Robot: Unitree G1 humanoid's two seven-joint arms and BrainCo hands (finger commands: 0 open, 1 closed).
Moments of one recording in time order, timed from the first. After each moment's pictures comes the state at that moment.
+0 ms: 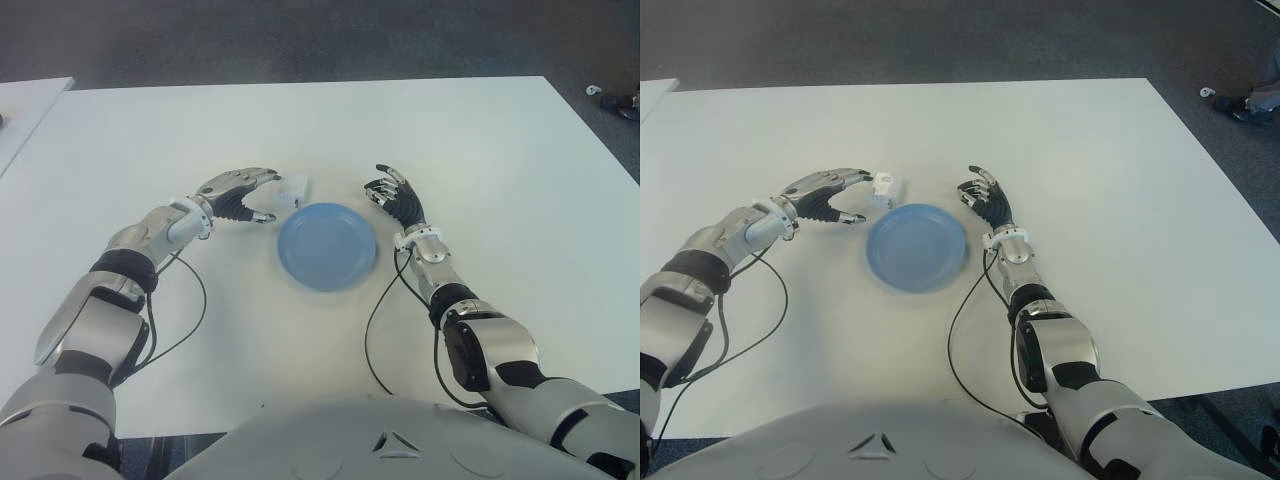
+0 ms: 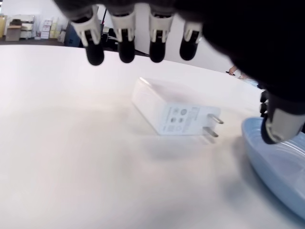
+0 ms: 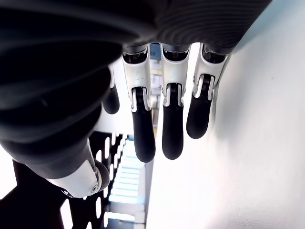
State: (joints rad) left arm -0.61 0.61 -0.46 1.01 0.67 -0.73 0.10; right arm -0.56 -0.06 -0.05 1.22 -0.07 -0.61 0.08
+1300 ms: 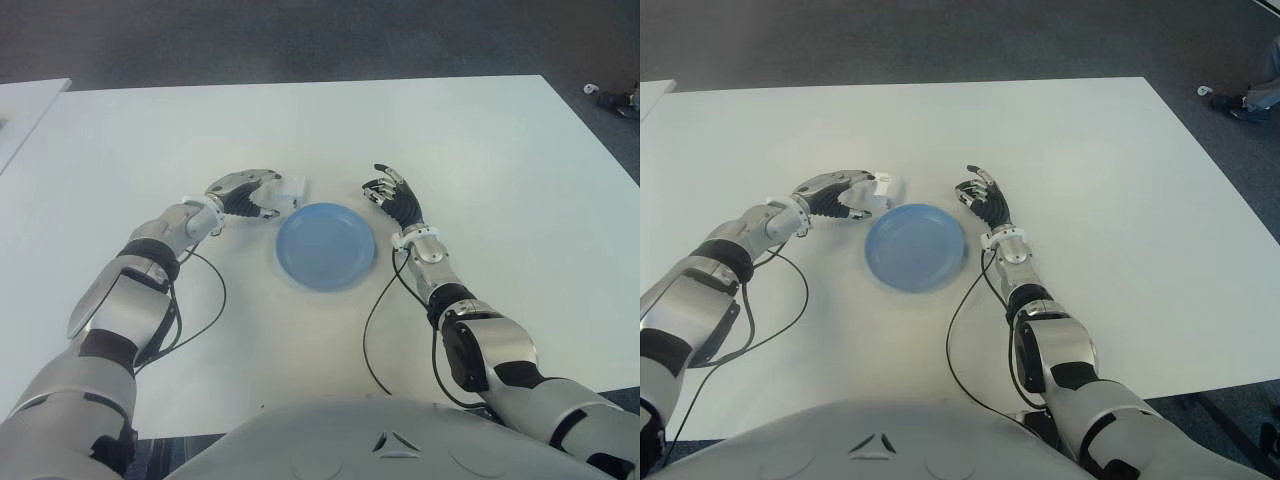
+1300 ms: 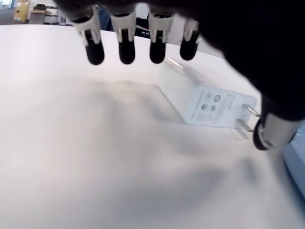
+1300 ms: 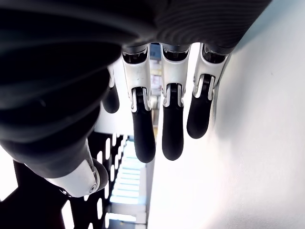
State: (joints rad) left arm -0.71 0.51 -0.49 1.22 0.68 -0.66 0.12; right arm -0.56 -0.05 -0.05 1.22 -0.07 -0.61 0.08
